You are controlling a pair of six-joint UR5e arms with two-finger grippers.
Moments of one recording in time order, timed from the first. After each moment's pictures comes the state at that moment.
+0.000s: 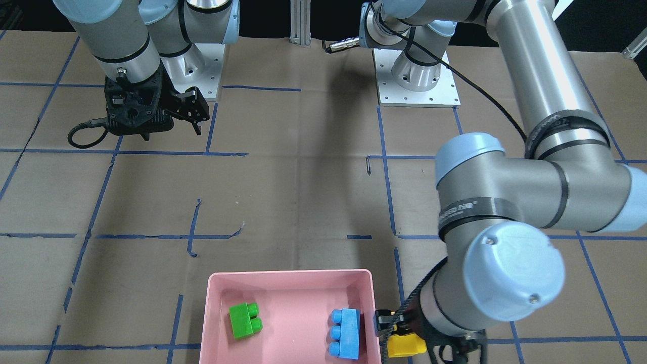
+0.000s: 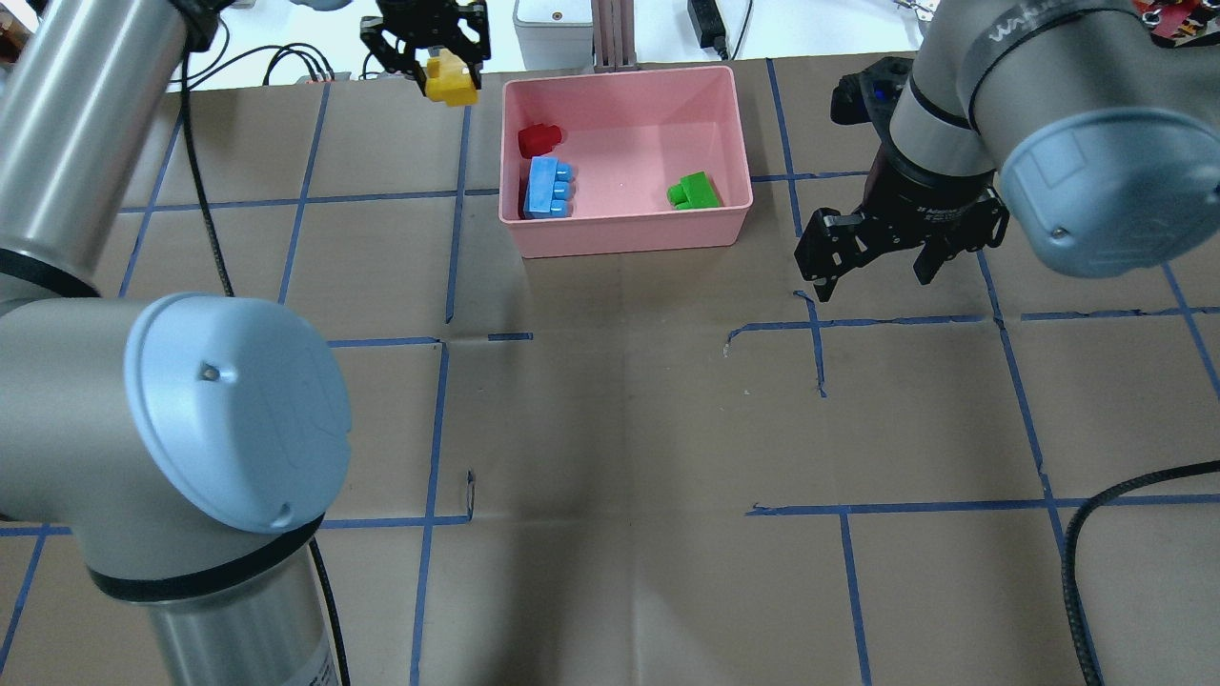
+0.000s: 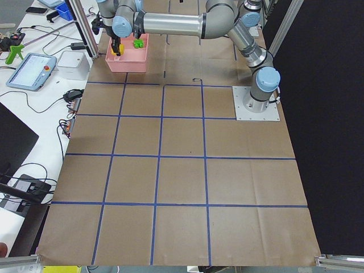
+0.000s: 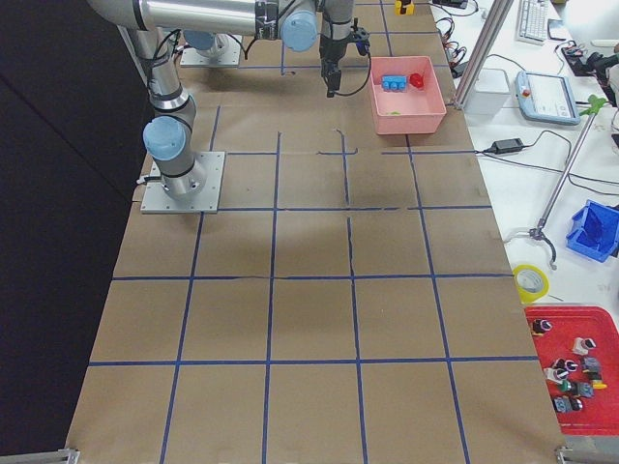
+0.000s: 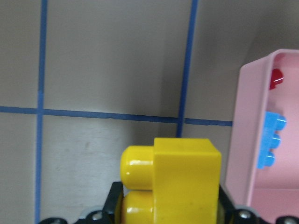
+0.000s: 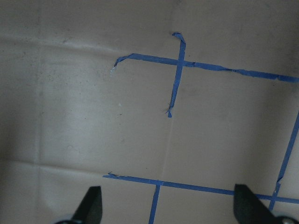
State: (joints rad) left arm -1.66 -2.37 -0.78 -1.51 1.53 -0.14; right arm 1.60 -1.60 1.72 -1.63 -1.56 -0.11
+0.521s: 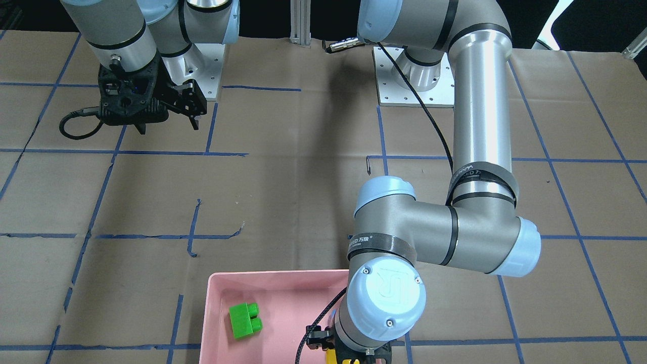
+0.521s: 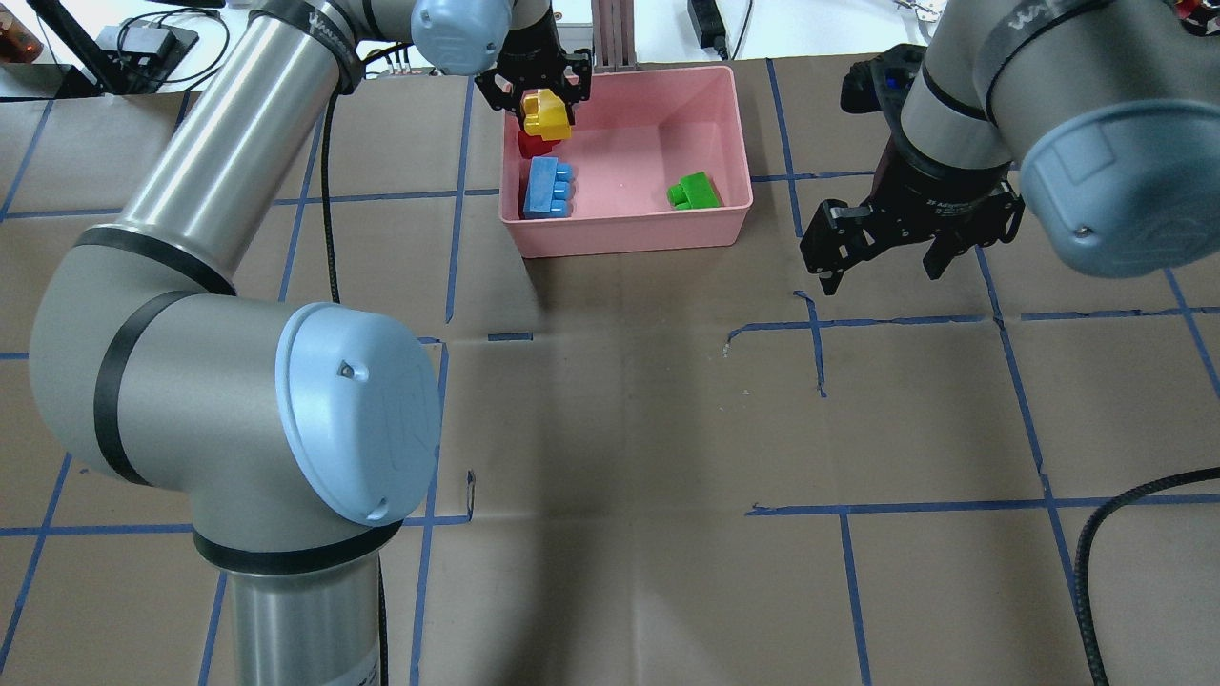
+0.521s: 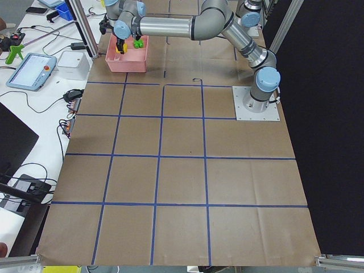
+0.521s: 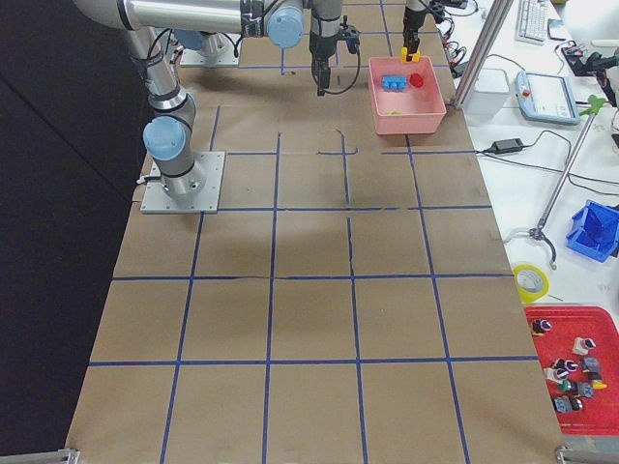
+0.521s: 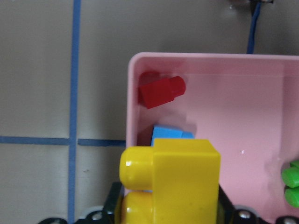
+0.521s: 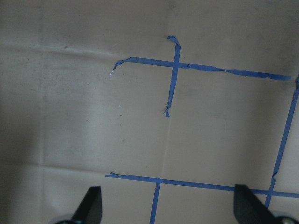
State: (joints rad) left arm -1.75 -2.48 -0.78 -1.36 1.54 -0.21; right arm 1.60 -1.61 1.68 -1.60 -1.57 -0.10
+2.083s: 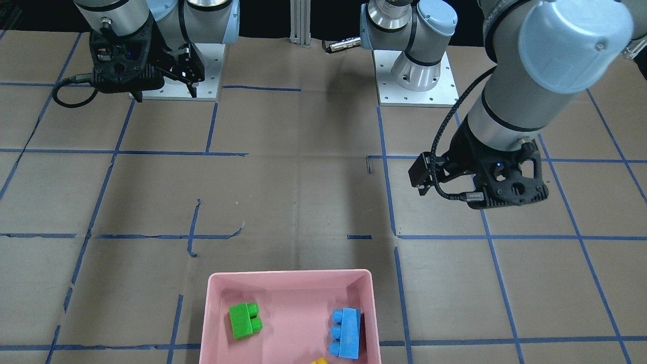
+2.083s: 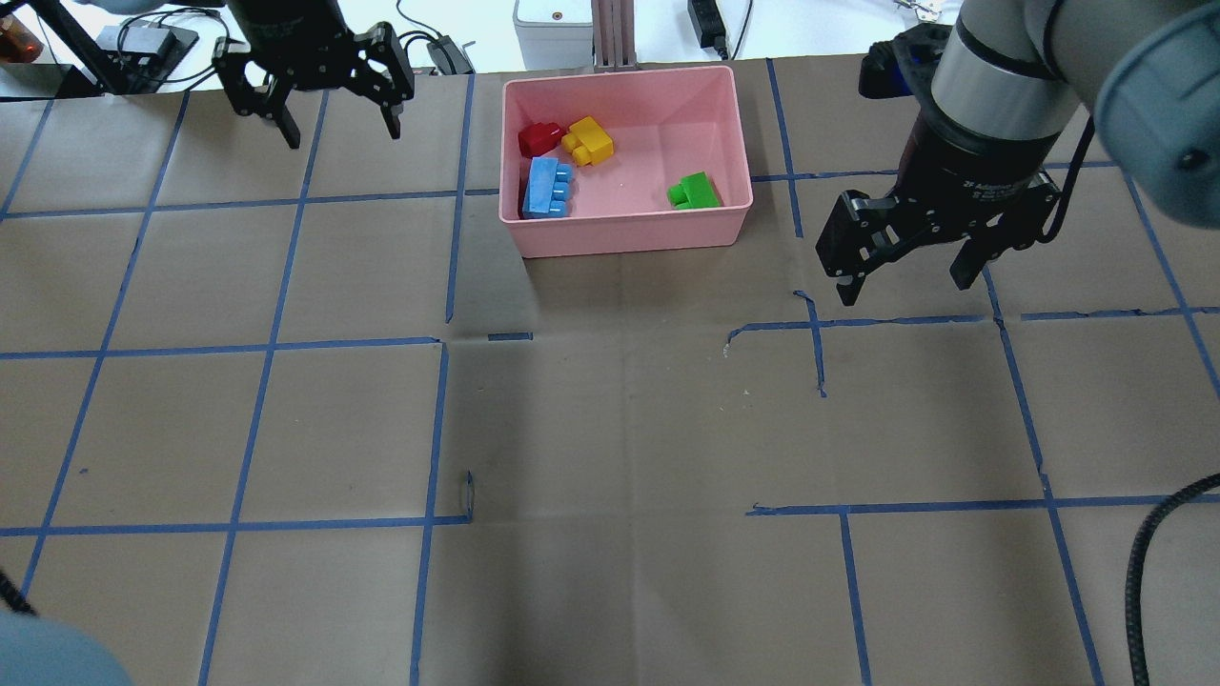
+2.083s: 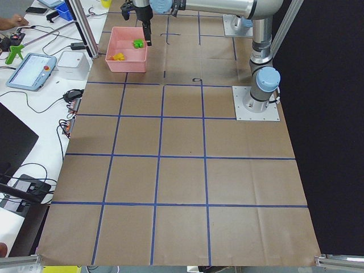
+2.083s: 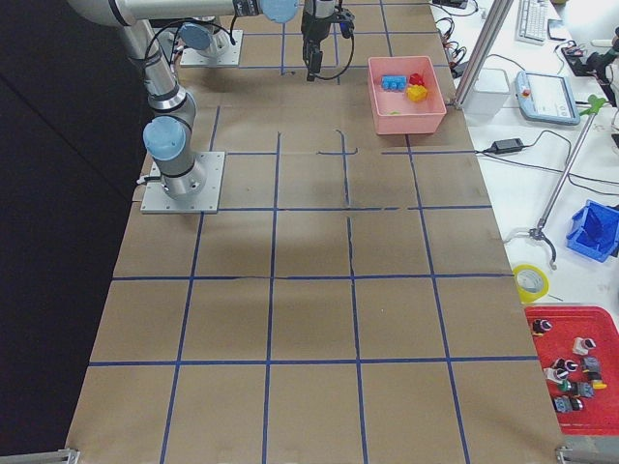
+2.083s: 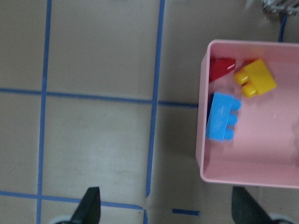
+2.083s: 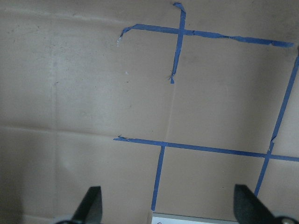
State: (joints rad) left arm -1.59 -1.81 -1.31 -1.67 1.61 -0.12; right arm 1.60 -1.64 1.61 -1.40 -1.56 -0.09
